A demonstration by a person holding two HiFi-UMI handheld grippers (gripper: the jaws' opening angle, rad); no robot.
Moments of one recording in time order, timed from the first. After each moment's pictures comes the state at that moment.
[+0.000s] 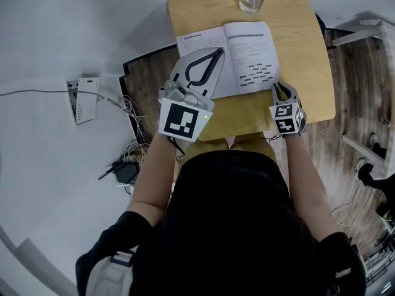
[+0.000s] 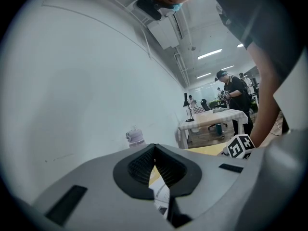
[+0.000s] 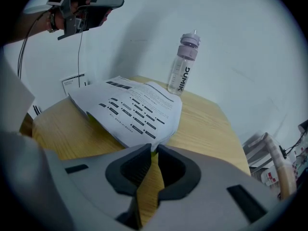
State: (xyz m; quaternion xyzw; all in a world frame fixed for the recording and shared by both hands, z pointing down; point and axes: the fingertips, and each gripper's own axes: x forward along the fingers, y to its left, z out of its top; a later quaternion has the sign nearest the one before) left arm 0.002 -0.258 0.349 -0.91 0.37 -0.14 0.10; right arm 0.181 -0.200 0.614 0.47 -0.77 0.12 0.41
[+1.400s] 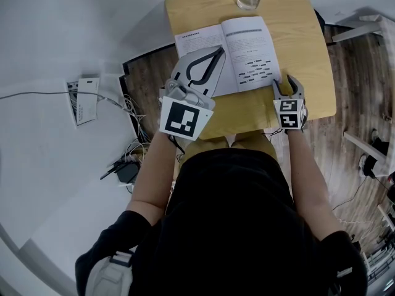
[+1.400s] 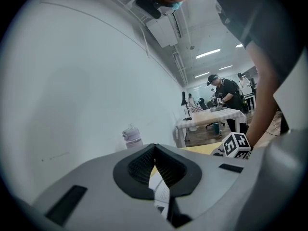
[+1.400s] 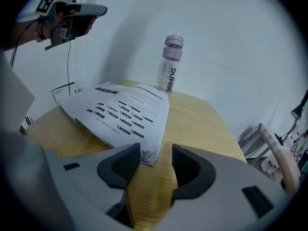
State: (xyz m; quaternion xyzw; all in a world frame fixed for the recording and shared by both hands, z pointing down) left arm 0.010 -0.255 0.356 -0.92 0.36 -0.14 0.09; right arm 0.200 -0.211 0.612 0.52 -0.75 0.15 0.38
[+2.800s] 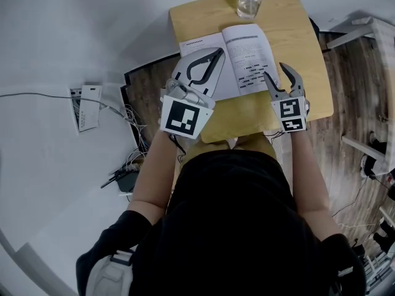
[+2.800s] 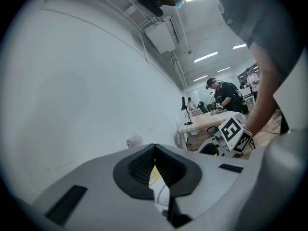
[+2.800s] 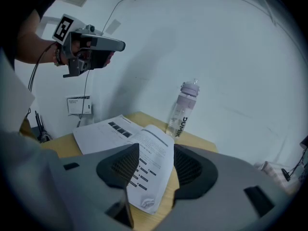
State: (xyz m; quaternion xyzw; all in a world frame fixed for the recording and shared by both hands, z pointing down) left arm 0.002 -0.249 0.326 -0.92 0.36 -0.12 0.12; right arm 0.142 -0.240 0.492 0.48 -0.83 0.02 0.30
